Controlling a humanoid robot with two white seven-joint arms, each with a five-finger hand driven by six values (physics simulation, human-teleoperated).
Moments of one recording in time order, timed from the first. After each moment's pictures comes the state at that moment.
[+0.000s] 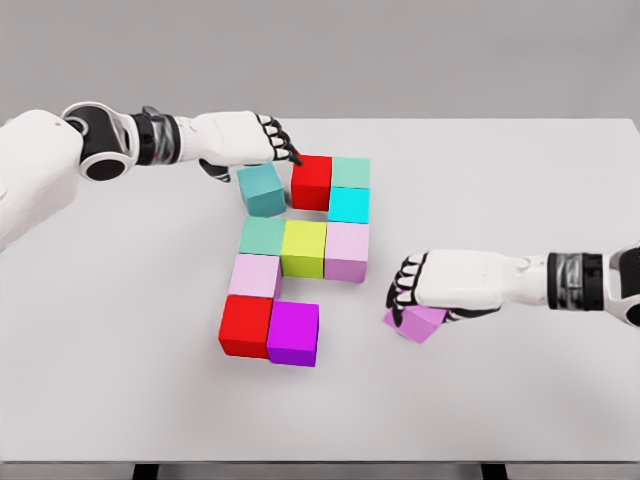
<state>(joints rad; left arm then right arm) -1.14 0.51 -1.20 -1.02 -0.69 -0.61 -0.19 -0.44 -0.85 0.63 -1.77 0.34 -0.61 0.61</state>
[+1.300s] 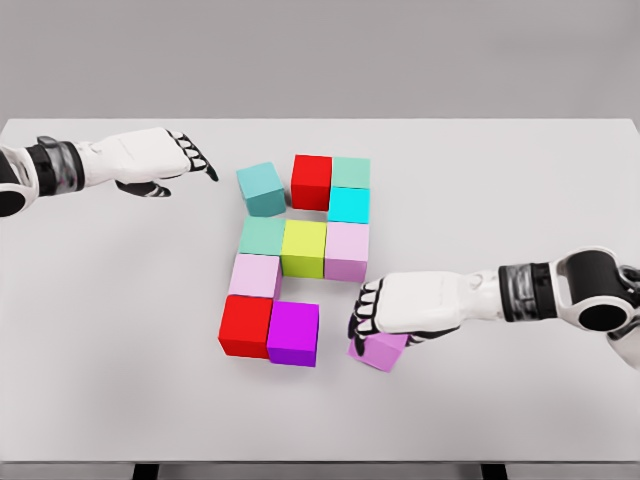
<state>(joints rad) -0.97 0.75 -1.05 -1.13 -0.57 -0.61 -0.19 -0.55 -0.79 0.81 -1.77 0.31 -0.61 0.61</state>
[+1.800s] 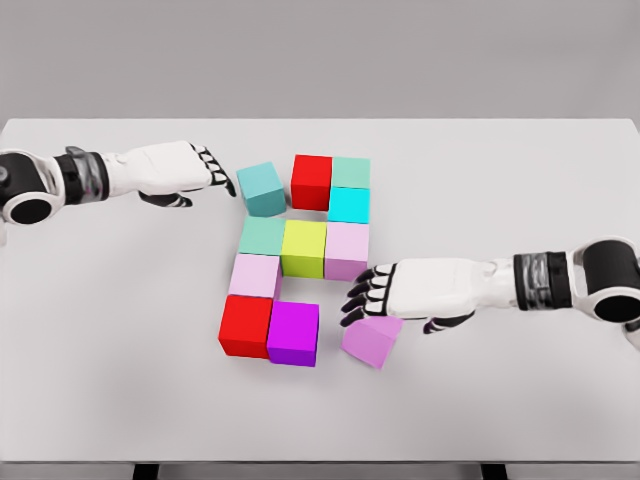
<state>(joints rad) -0.96 0.71 -1.08 -1.13 -0.58 -0.61 -0.19 -0.55 -0.82 0.77 -1.77 0.32 -0.61 0.61</state>
